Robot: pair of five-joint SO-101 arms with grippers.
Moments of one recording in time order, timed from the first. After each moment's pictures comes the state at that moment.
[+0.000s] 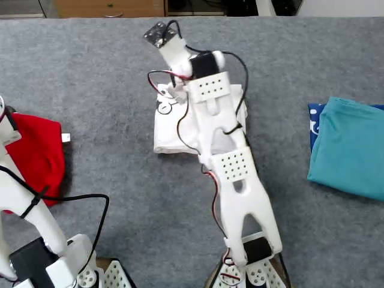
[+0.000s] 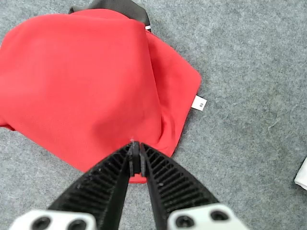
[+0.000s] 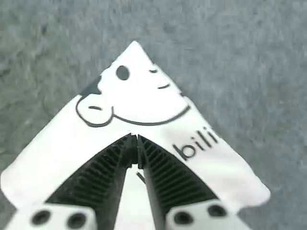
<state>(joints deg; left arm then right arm) -36.4 -19.1 -9.1 96.8 -11.8 -20.8 65.8 -92.8 101.2 16.0</state>
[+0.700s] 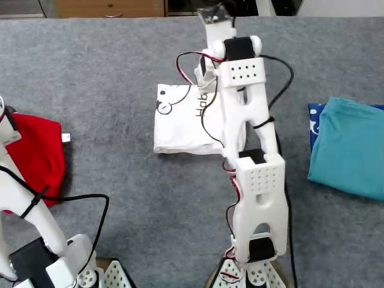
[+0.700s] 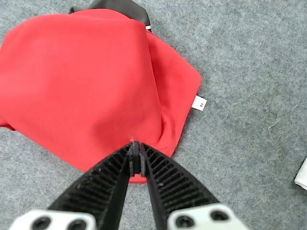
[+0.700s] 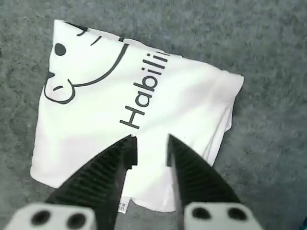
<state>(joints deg) -36.4 -19.1 -9.1 96.8 -11.8 -13.4 42.2 -59.8 101.2 -9.8</state>
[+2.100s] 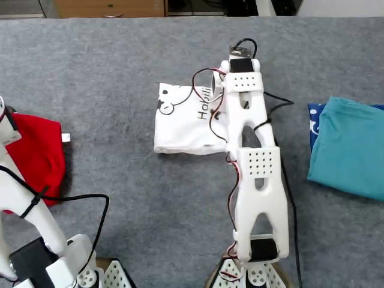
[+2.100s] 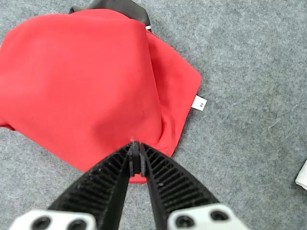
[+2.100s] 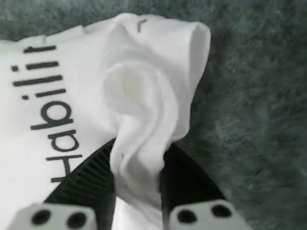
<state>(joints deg) -36.4 -19.1 -9.1 96.8 -11.8 -8.1 65.5 -63.6 96.7 -21.7</state>
